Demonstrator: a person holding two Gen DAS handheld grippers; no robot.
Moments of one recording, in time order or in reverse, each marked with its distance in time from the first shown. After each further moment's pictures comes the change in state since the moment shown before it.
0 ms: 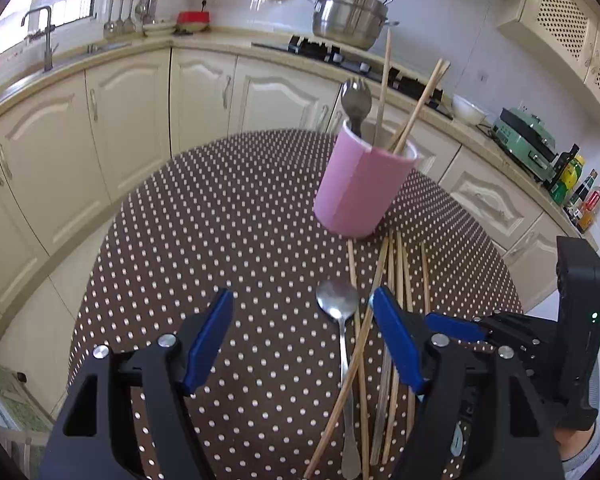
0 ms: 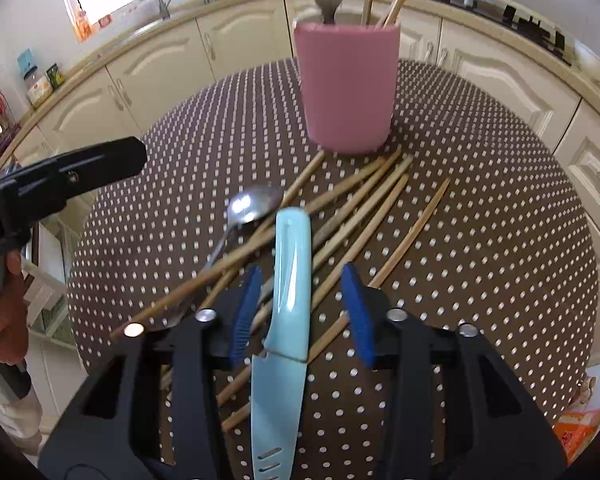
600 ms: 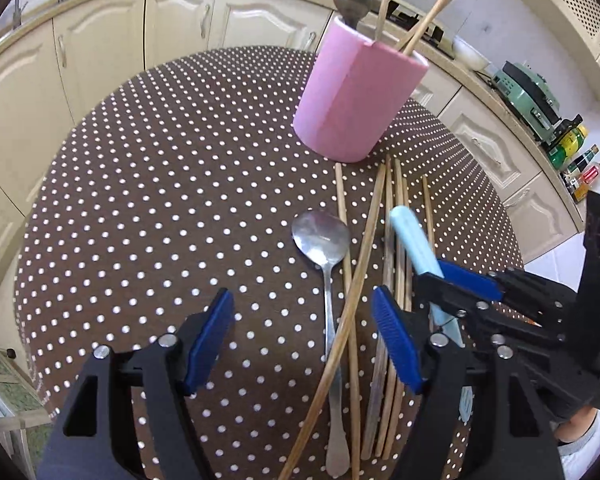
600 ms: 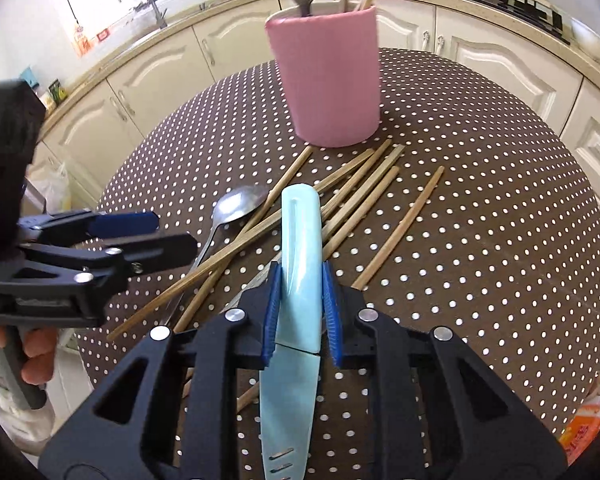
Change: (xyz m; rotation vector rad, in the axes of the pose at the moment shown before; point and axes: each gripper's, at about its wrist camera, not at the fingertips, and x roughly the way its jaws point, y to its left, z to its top) left arm 0.065 -0.013 -0.014 -0.015 0.251 -0.069; right arm 0.000 -0.031 -0.004 0.075 -0.037 0.070
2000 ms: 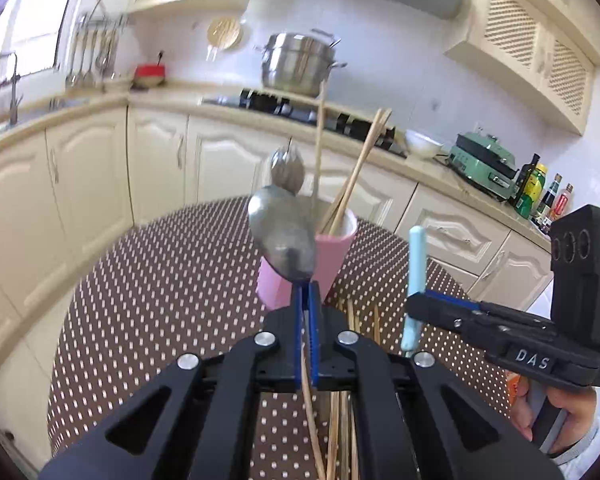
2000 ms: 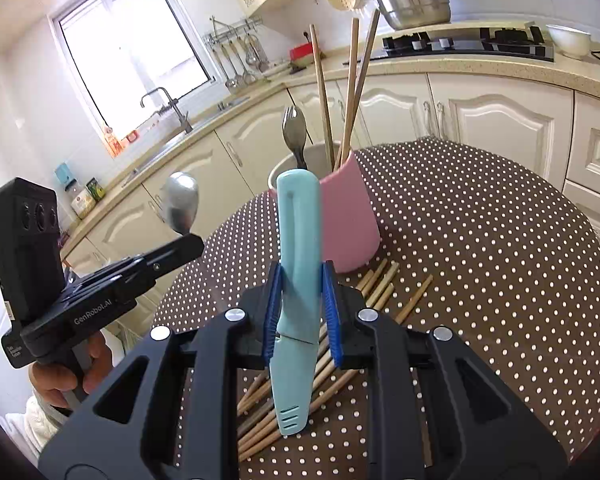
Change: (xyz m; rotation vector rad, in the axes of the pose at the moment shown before) left arm -0.065 -0.041 0.041 0.158 -0.461 -0.041; right arm -0.064 -0.030 0.045 0.116 -0.328 0.164
